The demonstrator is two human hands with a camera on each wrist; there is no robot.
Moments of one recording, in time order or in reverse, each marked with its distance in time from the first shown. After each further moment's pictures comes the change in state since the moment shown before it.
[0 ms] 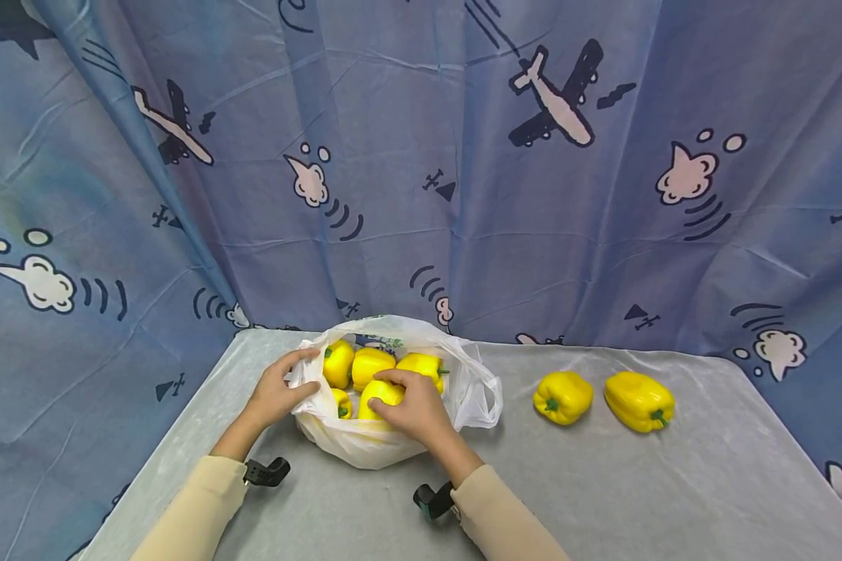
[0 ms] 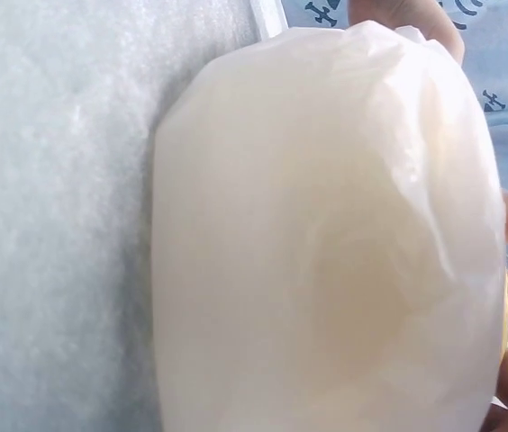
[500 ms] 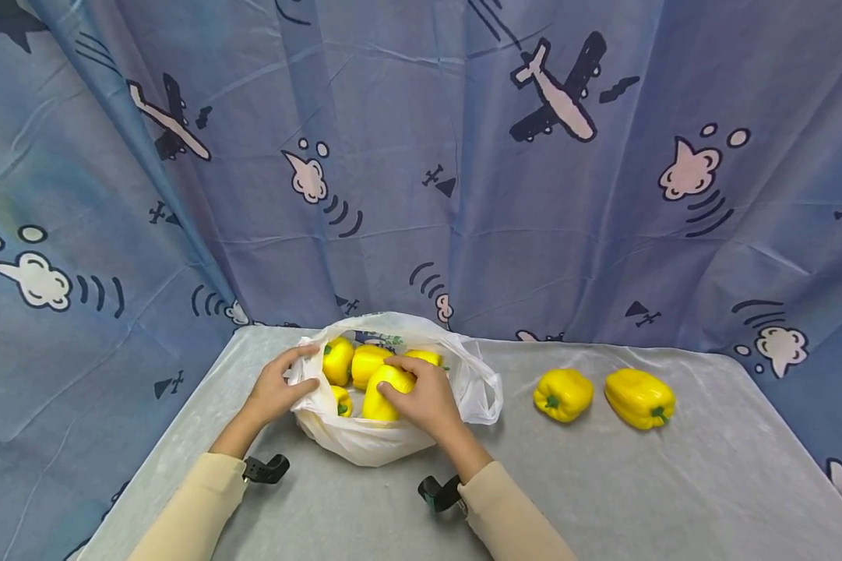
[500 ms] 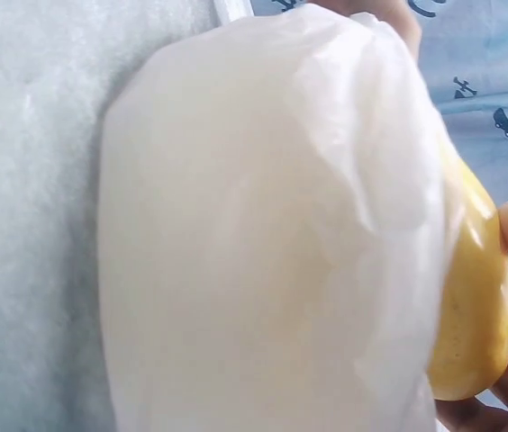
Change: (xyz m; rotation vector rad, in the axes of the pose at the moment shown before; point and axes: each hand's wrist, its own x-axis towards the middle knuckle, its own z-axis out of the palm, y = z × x) left_hand 0.002 -0.002 0.000 0.020 -0.015 -0.005; right_hand 0.003 -0.002 -0.012 0.047 0.094 0.012
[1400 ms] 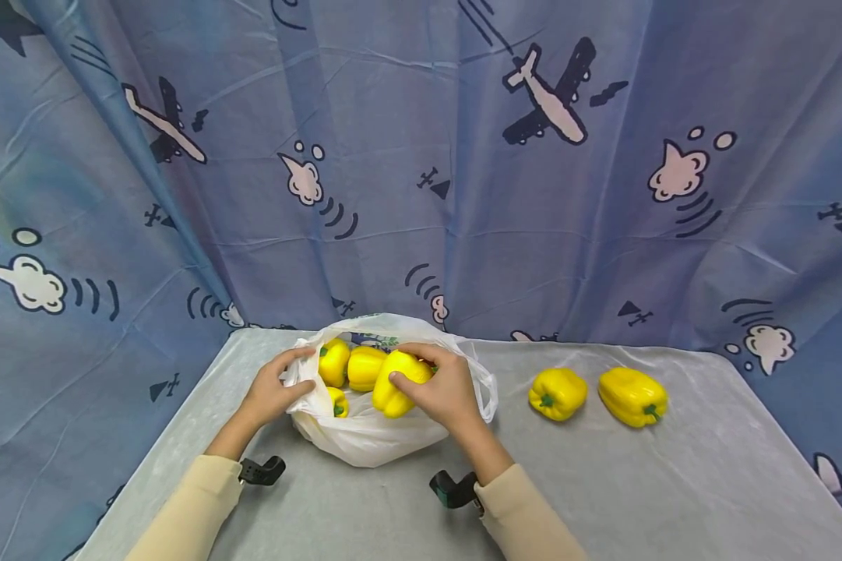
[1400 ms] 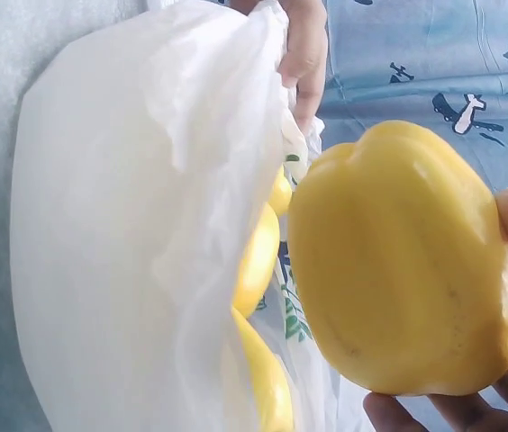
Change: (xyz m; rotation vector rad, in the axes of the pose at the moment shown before) left_hand 0.000 0.002 0.000 0.009 -0.002 -0.004; right_hand -0.006 -0.019 -0.041 0.052 0.092 -0.026
